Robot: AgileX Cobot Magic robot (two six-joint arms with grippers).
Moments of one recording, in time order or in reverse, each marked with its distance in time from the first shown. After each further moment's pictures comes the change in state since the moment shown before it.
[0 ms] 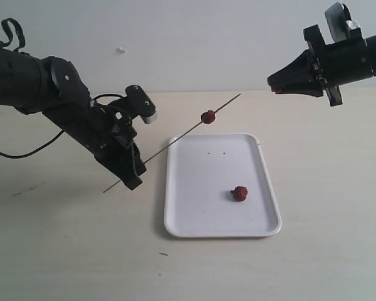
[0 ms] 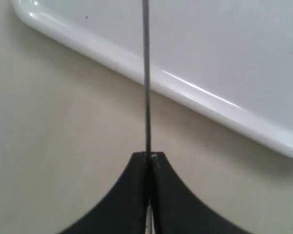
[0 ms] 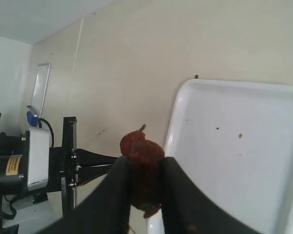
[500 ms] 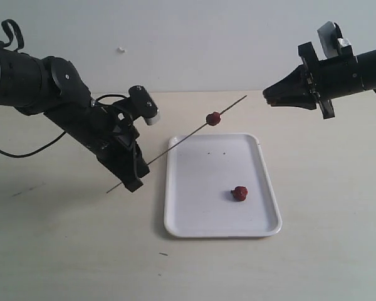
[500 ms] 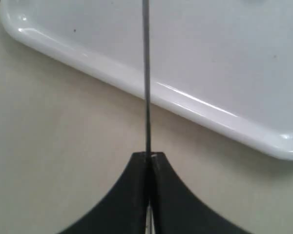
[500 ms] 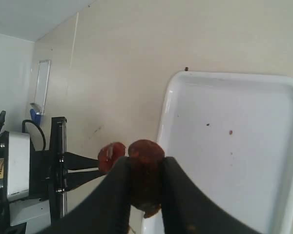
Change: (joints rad) left arm -0.009 0.000 0.000 -0.043 0.014 0.073; right arm 0.000 0.067 0.000 0.030 0.000 -0.035
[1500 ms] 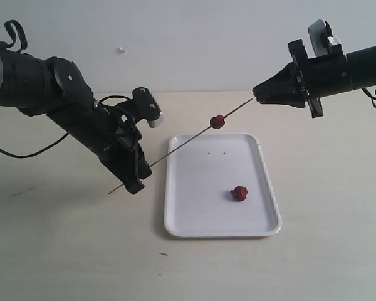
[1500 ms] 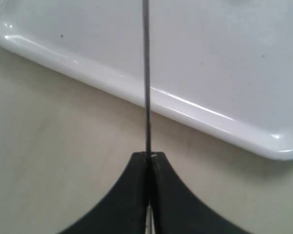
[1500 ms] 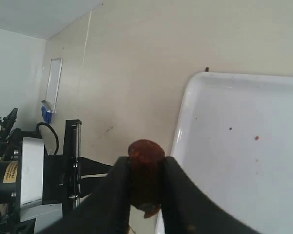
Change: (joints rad) left arm -0.005 0.000 0.002 0.000 0.004 0.013; right arm 0.036 0.002 0.000 0.038 0.002 -0.002
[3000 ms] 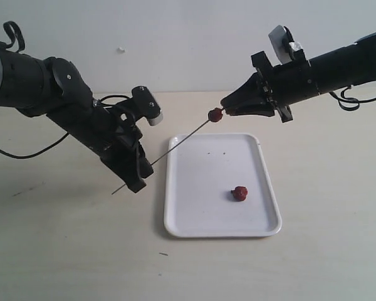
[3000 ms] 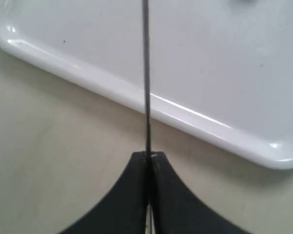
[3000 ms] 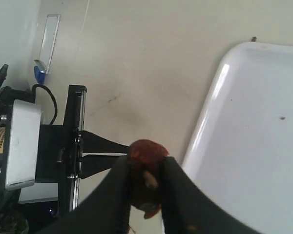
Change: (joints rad) left arm 0.000 0.001 0.002 -0.044 -0.007 0.019; right arm 0.138 0.000 0.000 -0.029 -0.020 -0.034
